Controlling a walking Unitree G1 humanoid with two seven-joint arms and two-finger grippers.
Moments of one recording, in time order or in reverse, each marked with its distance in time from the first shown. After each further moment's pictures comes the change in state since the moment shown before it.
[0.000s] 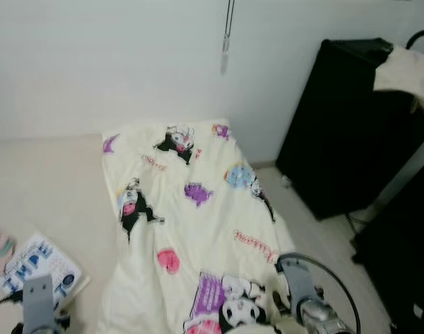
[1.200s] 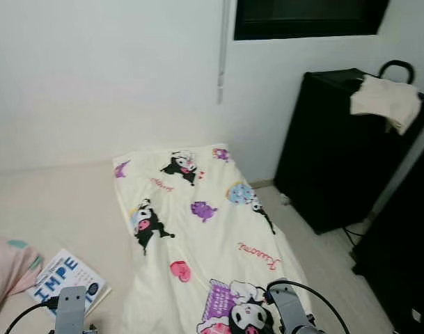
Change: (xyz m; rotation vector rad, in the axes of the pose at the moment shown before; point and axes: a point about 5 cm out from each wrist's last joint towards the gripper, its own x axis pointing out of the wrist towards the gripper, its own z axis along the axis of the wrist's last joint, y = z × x) left arm -0.015 -0.041 -0.025 0.145 0.061 -0.197; right arm -0.008 0.029 -0.038 -0.072 0.115 0.157
